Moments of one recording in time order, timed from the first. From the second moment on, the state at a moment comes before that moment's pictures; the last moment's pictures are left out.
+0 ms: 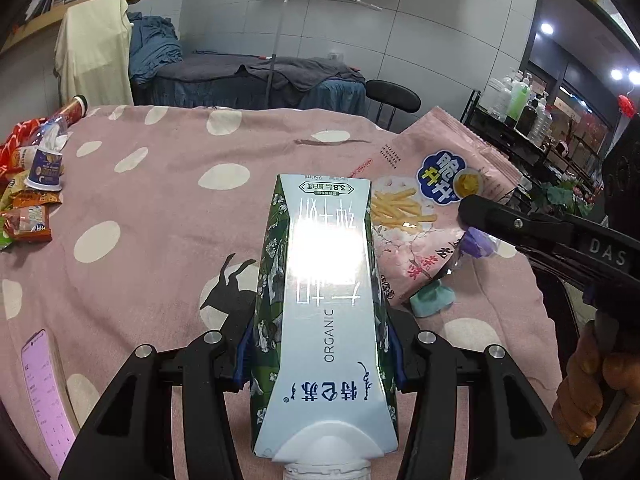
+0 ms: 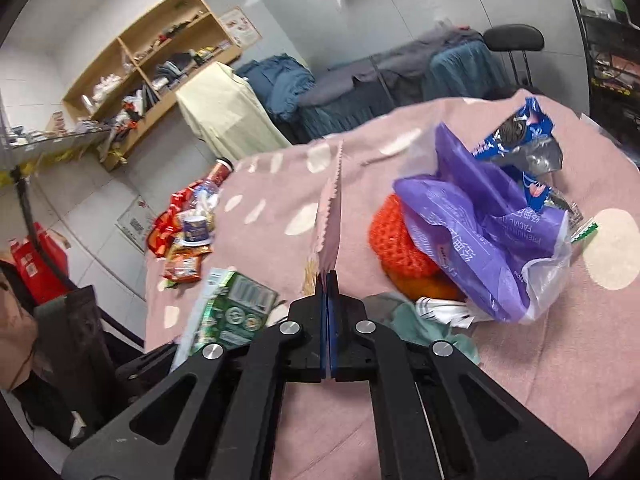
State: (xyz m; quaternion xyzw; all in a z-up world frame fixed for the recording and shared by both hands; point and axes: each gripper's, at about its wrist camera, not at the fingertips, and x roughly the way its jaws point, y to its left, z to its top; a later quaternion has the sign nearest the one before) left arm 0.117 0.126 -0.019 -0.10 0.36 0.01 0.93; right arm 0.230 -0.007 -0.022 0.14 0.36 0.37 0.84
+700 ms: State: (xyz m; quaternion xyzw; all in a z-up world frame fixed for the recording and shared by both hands) left arm 0.097 0.006 0.003 -0.07 0.35 -0.16 0.92; right arm 0.102 -0.216 0.025 0.16 0.26 0.20 0.93
